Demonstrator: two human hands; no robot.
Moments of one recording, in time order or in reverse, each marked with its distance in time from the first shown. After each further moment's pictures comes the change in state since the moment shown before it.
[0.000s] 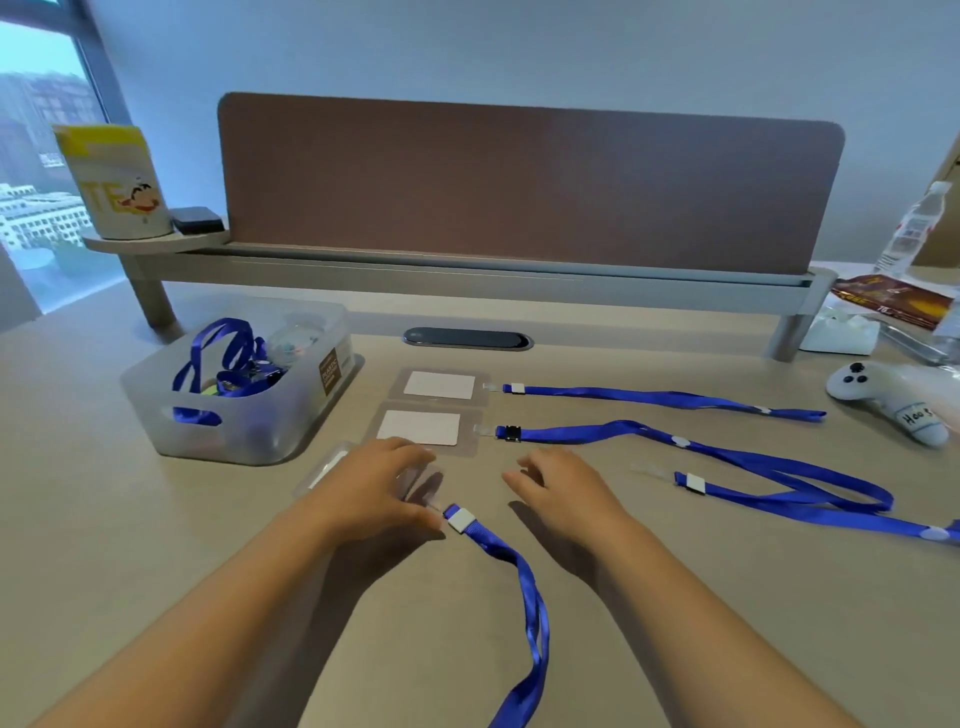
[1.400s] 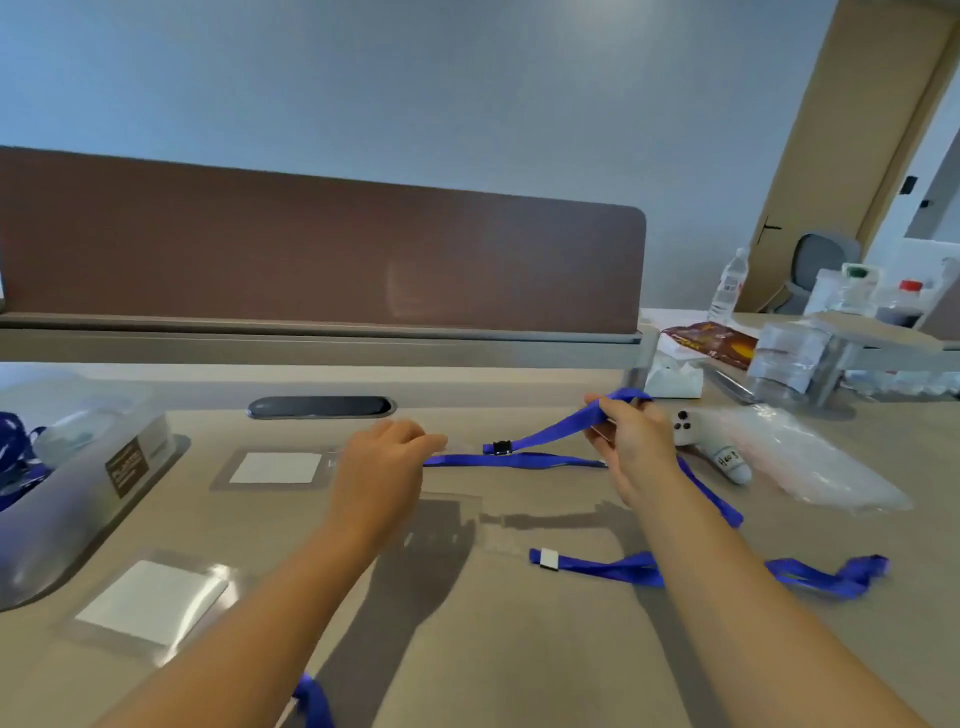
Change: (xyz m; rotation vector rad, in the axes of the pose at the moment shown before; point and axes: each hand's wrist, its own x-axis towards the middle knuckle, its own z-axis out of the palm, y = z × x) left_hand 0.109 0.136 0.018 0.217 0.646 0.399; right_hand 0.003 0.117 -0.162 1.369 0.711 0.349
